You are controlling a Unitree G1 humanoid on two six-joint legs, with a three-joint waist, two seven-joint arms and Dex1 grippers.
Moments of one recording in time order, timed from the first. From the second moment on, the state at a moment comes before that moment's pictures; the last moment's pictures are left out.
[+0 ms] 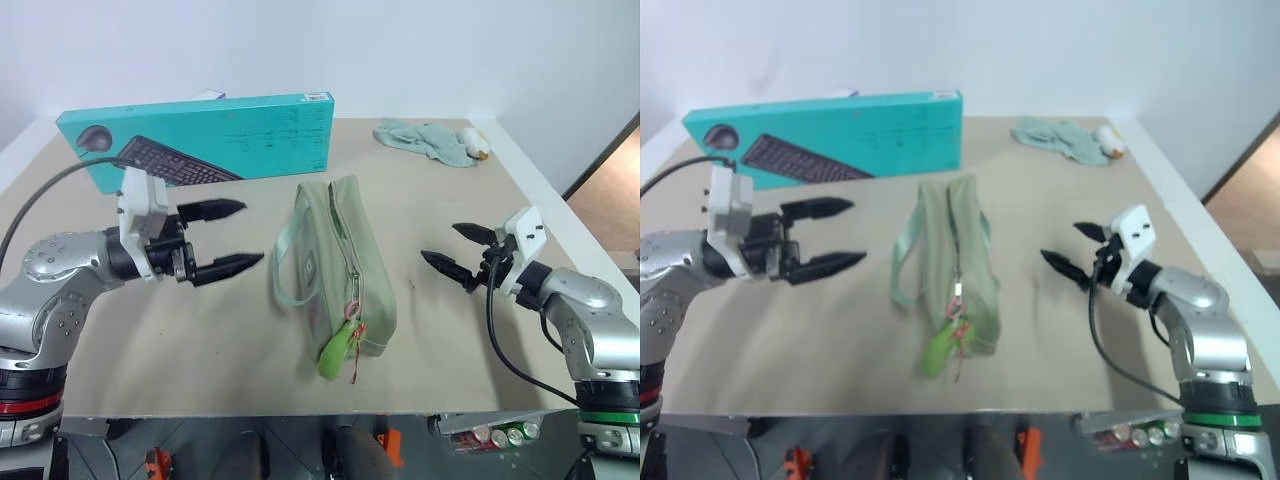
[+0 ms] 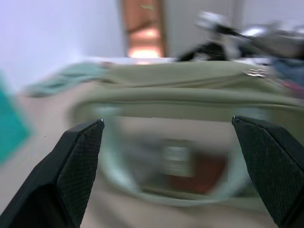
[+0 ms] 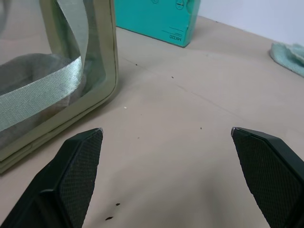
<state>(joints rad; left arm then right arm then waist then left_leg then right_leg) -0.40 0.76 0.16 -0.30 -0.75 0.49 -1.11 -0.35 -0.74 -0.19 0.05 0.37 0.29 0.88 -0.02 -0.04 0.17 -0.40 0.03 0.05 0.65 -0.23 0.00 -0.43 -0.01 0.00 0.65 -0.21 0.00</state>
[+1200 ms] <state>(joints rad) -0.43 0.69 0.13 -0.22 -0.71 0.52 -1.01 -1.14 -0.72 0.42 0.49 0.07 -0.81 1.55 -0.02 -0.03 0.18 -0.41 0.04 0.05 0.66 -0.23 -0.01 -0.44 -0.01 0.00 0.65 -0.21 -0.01</state>
